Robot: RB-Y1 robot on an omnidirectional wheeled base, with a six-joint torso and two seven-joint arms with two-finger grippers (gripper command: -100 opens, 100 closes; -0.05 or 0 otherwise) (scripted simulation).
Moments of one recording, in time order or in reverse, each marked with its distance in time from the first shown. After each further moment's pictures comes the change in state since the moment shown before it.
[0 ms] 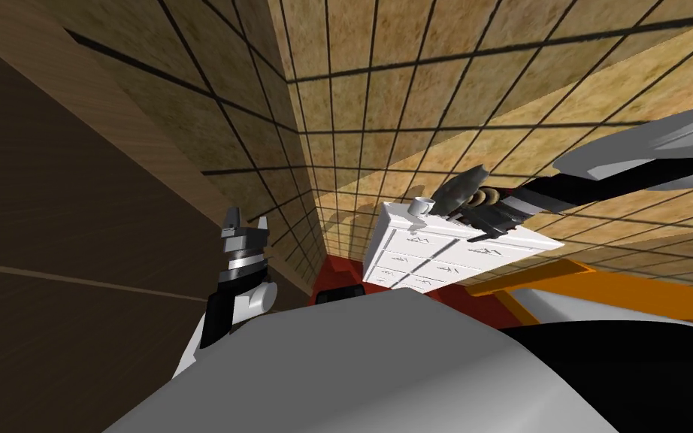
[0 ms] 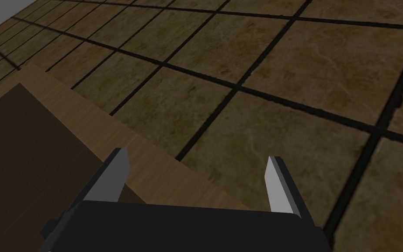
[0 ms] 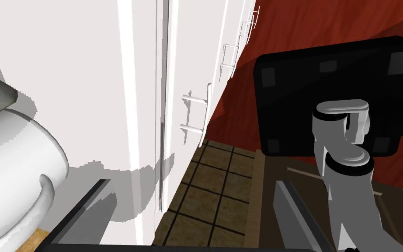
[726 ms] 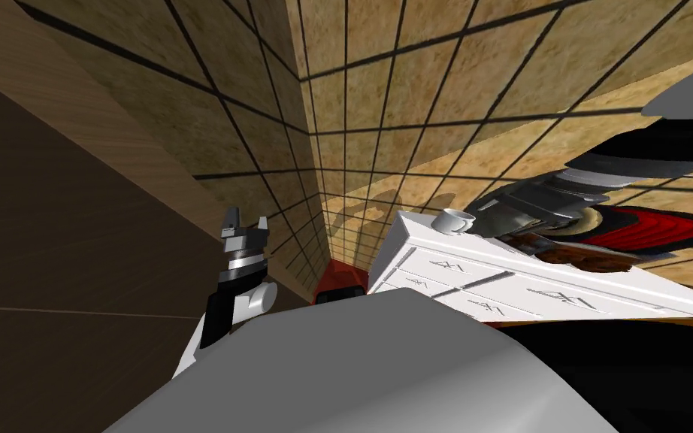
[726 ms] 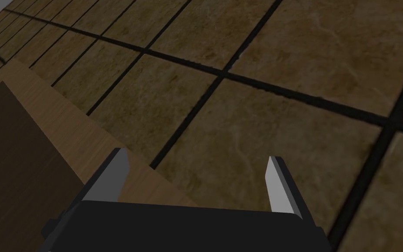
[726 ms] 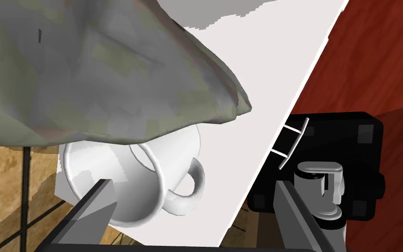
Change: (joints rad) left arm 0.000 0.000 0.000 0.000 0.000 0.000 0.000; right arm -0.019 -0.234 0.084 0.033 0.017 -0.042 0.096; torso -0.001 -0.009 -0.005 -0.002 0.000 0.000
